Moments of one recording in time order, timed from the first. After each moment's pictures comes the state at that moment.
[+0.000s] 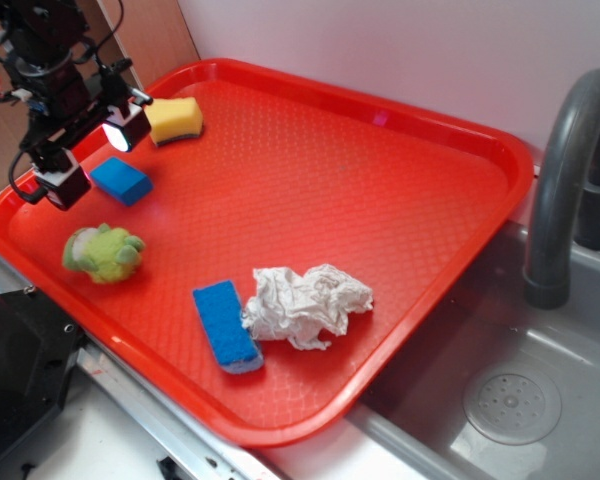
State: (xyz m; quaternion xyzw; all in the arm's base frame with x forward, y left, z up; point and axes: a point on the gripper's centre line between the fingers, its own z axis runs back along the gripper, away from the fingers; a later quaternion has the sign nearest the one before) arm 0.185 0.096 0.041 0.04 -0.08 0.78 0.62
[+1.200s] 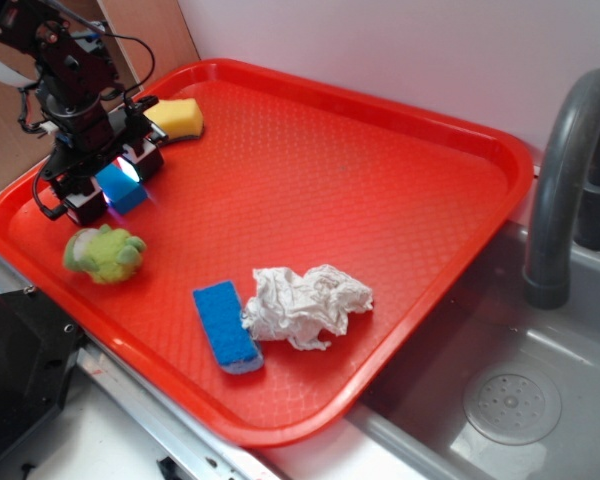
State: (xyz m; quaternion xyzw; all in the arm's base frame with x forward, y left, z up) arm 0.190 0.088 0.013 0.06 -0.10 0.72 0.68
